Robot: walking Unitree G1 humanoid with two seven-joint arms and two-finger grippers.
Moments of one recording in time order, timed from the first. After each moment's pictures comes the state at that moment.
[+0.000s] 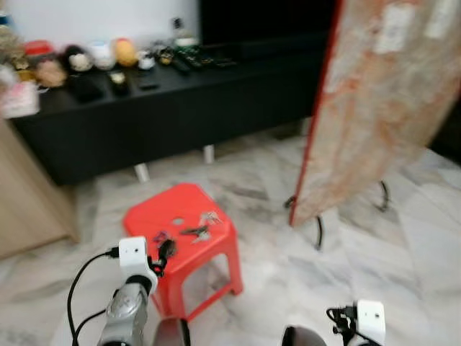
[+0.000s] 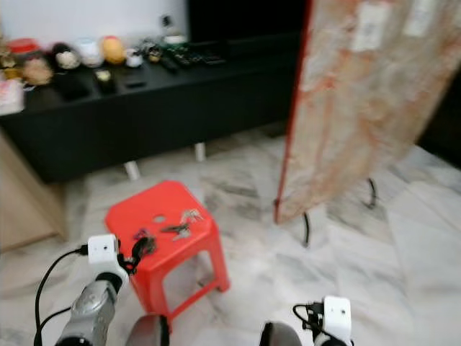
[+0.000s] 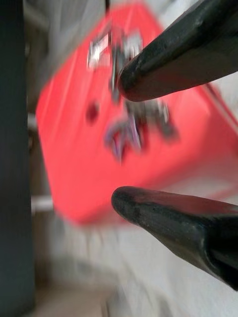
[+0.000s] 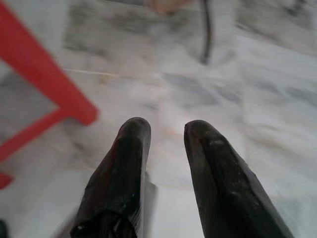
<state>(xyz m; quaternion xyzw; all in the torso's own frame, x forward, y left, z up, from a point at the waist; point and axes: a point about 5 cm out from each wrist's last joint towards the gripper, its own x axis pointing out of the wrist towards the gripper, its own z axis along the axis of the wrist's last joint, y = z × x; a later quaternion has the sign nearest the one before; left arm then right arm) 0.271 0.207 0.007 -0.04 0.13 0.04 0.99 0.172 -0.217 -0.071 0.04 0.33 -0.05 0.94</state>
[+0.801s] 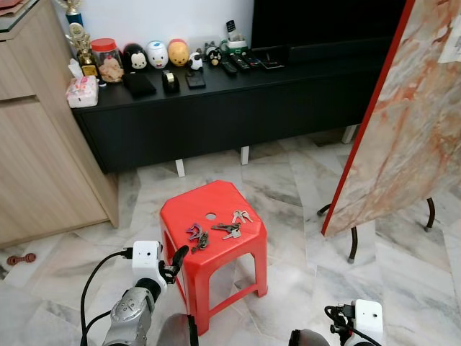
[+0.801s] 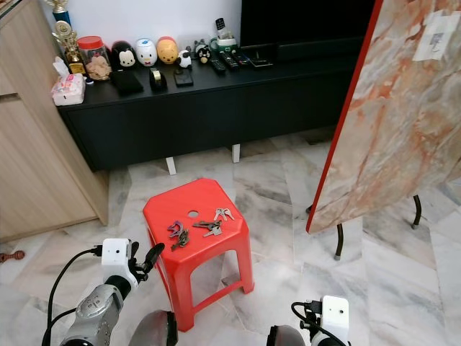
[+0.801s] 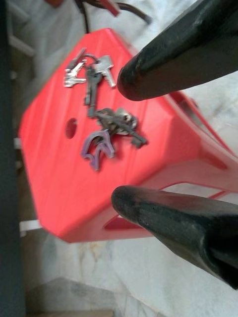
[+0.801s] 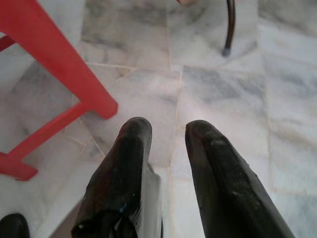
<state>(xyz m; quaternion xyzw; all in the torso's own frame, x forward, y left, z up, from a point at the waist) 0.262 0.191 -0.002 -0.05 0.15 -0.05 0.99 0.172 -0.215 -0.074 0.06 0.34 -0.07 0.93</state>
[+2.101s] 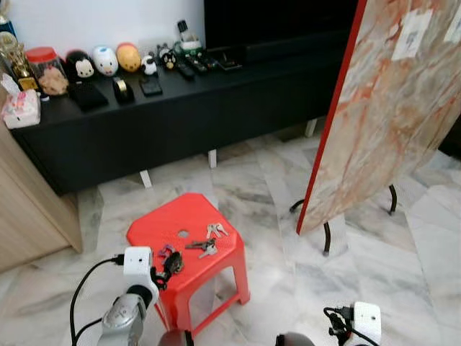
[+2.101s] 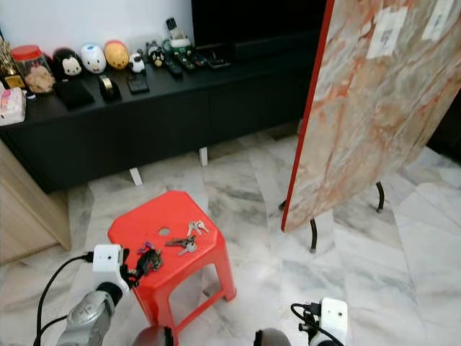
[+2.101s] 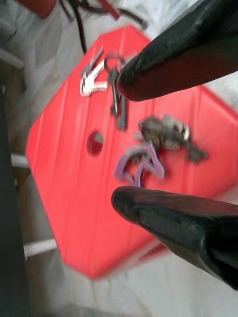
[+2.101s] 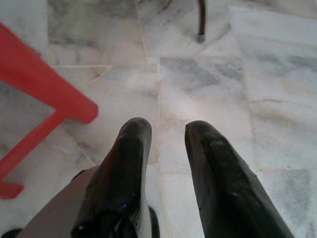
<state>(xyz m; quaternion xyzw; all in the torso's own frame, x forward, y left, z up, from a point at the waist) 0.261 0.200 -0.002 -0.04 0.15 -0.03 0.99 0.167 -0.214 -0.079 0.06 0.36 -0.08 0.93</state>
